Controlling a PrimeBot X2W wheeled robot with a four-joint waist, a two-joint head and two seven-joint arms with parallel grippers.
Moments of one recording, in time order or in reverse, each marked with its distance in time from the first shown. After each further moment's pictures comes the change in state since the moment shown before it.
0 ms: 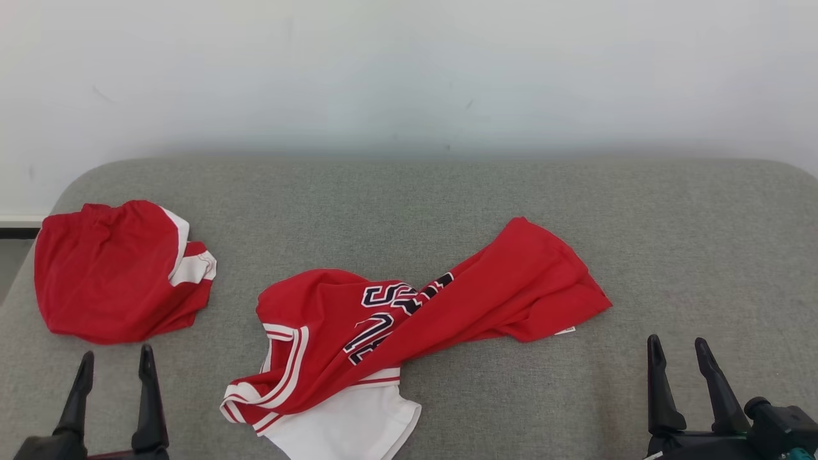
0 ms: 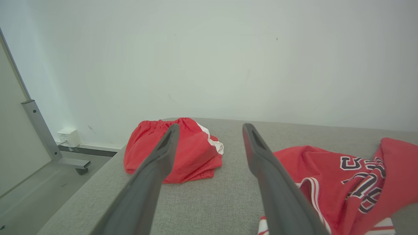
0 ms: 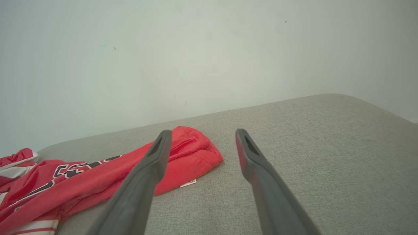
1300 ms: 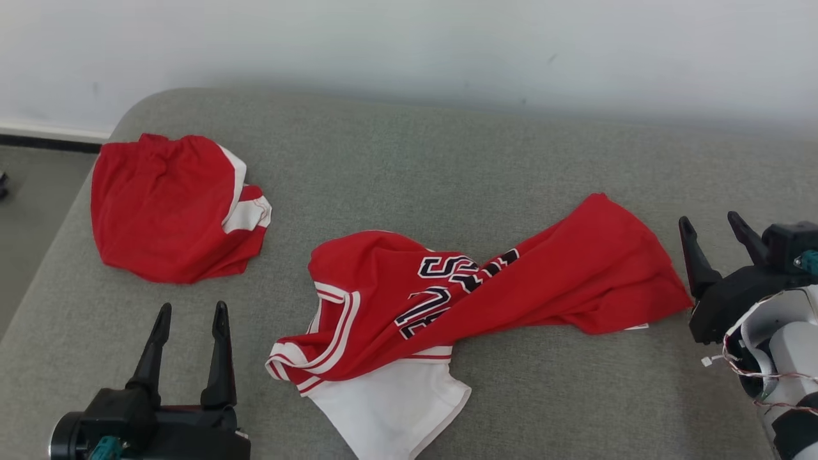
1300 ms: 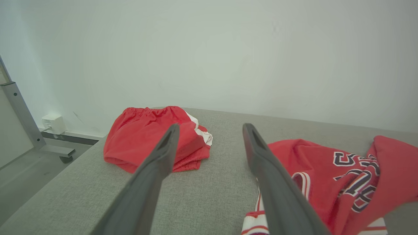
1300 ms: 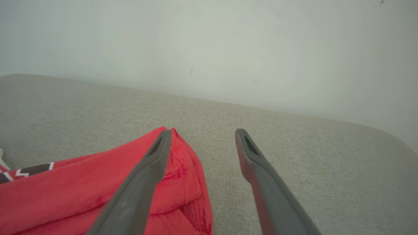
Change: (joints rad) left arm -0.102 -0.237 0.088 0.067 0.189 -0.216 0.000; right arm -0.520 -0.284 0.162 0.446 0.025 0.000 0.189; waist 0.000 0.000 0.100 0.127
